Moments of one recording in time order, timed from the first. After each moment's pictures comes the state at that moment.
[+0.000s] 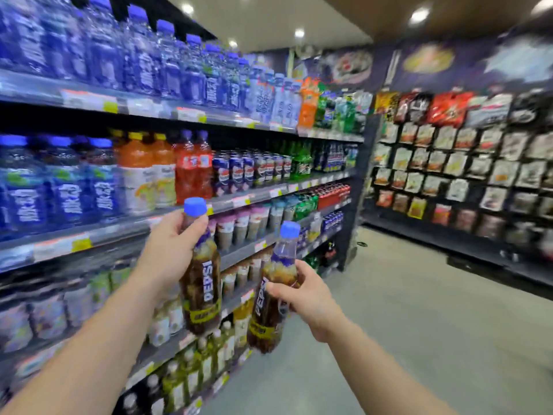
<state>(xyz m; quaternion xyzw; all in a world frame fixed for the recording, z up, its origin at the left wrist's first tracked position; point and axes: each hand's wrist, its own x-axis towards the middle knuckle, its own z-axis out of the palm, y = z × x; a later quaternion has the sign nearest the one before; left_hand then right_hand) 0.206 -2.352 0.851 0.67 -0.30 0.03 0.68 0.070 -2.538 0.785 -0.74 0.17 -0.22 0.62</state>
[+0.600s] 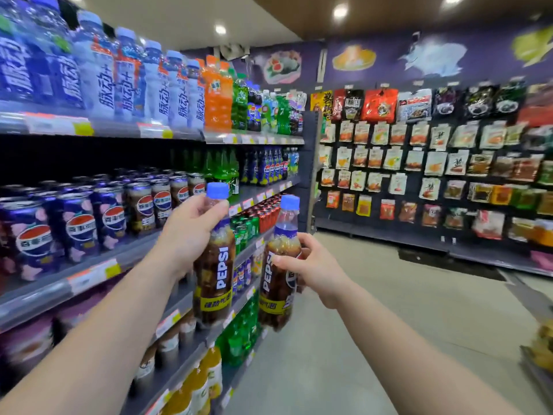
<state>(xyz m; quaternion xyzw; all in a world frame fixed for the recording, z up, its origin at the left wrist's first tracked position) 0.381 -2.799 0.899 0.60 -0.42 -0.08 0.67 0.220 -2.950 0.841 -0.74 0.22 -0.30 0.56</state>
